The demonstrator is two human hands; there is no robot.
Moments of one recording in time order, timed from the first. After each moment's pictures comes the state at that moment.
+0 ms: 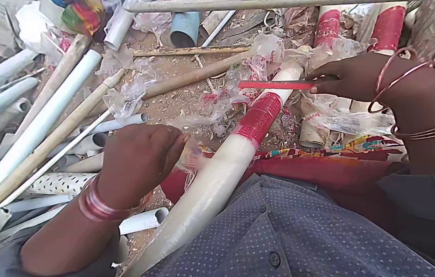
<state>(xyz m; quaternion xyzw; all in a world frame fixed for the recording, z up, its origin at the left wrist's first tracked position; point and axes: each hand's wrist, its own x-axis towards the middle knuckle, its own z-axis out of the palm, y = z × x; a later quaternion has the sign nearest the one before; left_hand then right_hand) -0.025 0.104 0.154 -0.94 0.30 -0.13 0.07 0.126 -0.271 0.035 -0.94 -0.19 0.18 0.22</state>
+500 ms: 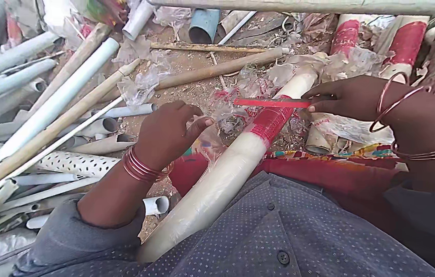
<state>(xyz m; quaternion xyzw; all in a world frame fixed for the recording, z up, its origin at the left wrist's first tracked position) -0.024 0.110 0.136 -0.99 0.14 -0.01 0.01 0.098 -0.249 0.027 -0.91 -0.28 0.16 0.25</state>
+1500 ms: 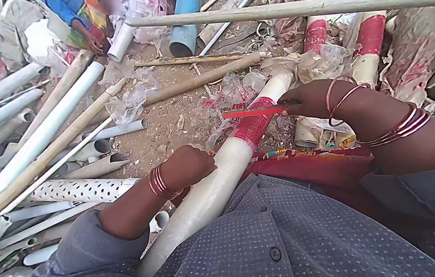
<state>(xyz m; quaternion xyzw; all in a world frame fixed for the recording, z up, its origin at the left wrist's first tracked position) -0.026 0.090 0.082 -0.90 0.42 0.14 0.07 0.097 -0.236 0.045 -0.92 -0.25 0.27 0.15</state>
